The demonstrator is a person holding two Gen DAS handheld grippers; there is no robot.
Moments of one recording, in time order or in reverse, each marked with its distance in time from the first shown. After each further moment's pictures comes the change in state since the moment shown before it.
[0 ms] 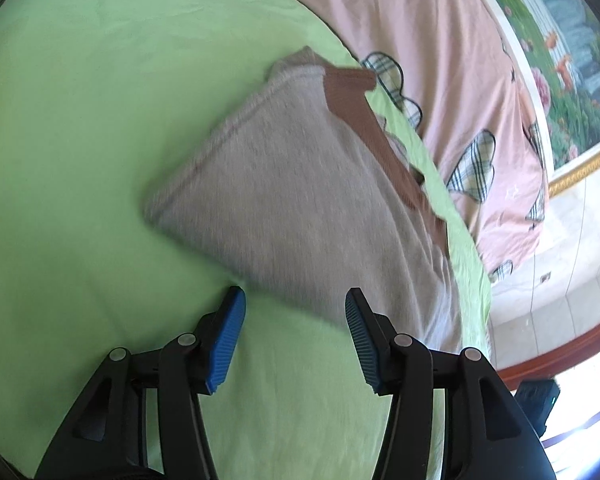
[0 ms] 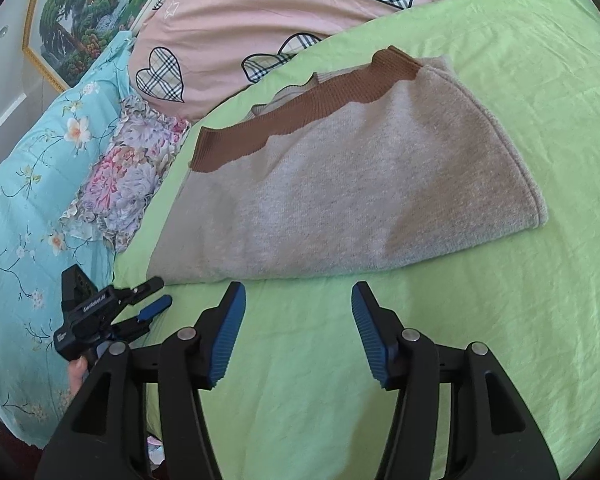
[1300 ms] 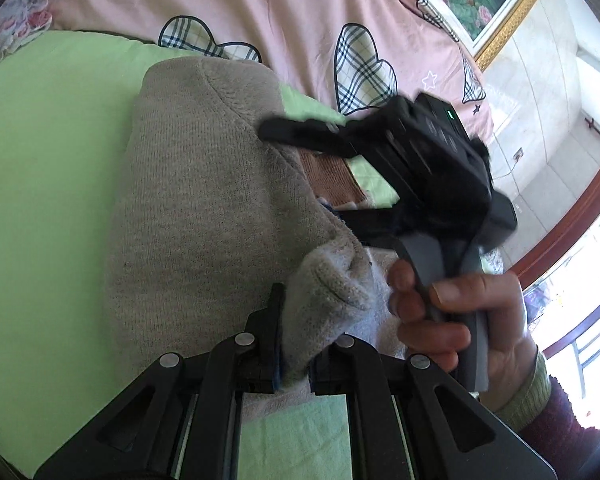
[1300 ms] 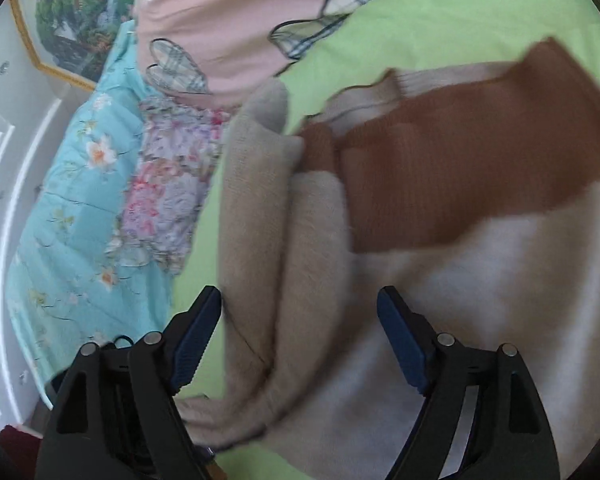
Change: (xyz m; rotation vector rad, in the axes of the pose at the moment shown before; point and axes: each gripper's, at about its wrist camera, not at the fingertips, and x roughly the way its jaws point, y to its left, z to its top) left arm 0.097 -0.181 -0.037 0.504 0.091 -0.079; right arm 0.153 -0.001 0.170 0.054 0.258 0.398
